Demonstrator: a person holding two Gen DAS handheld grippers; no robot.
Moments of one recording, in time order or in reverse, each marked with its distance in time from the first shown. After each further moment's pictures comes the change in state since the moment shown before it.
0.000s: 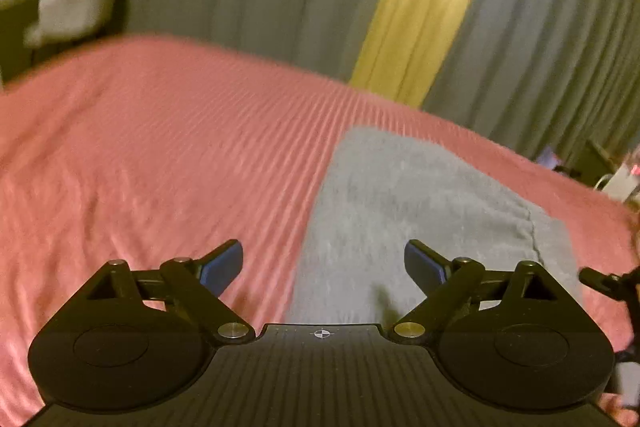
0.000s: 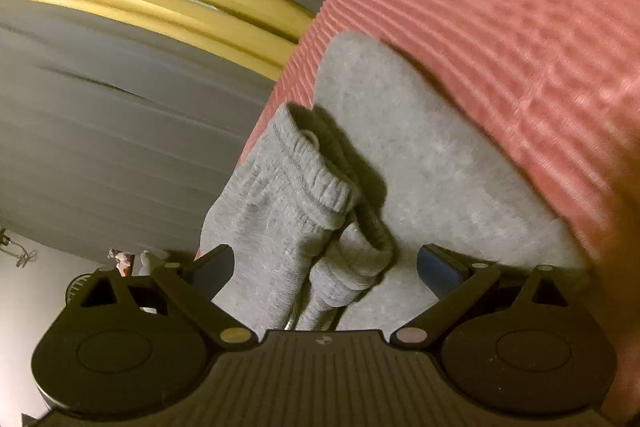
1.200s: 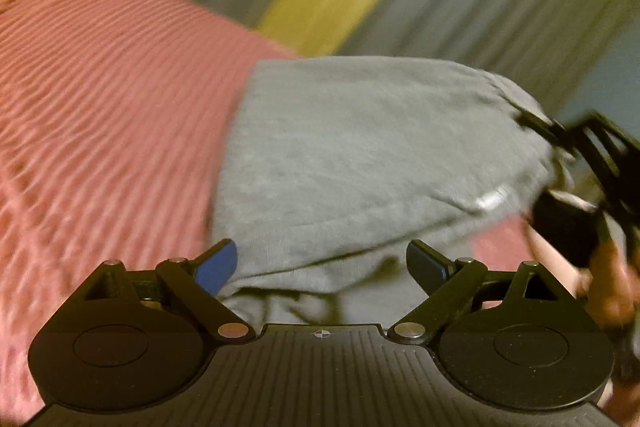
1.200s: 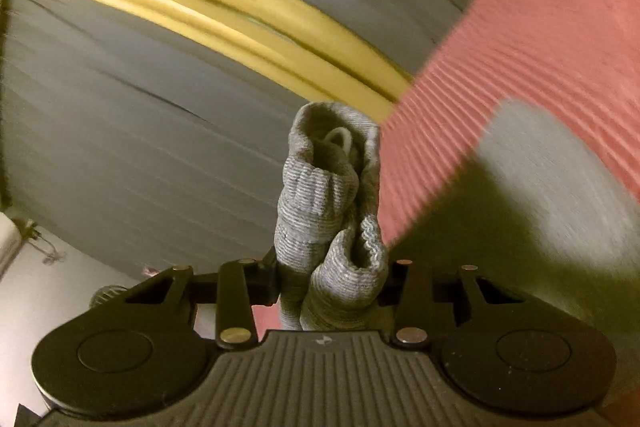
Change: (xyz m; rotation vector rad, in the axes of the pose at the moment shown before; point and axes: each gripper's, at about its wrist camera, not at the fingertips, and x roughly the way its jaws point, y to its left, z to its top) left arm -0.006 0.002 -0.032 -0.020 0.092 -0.379; right arm -0.002 0.120 0.007 -0.136 -0.161 0.142
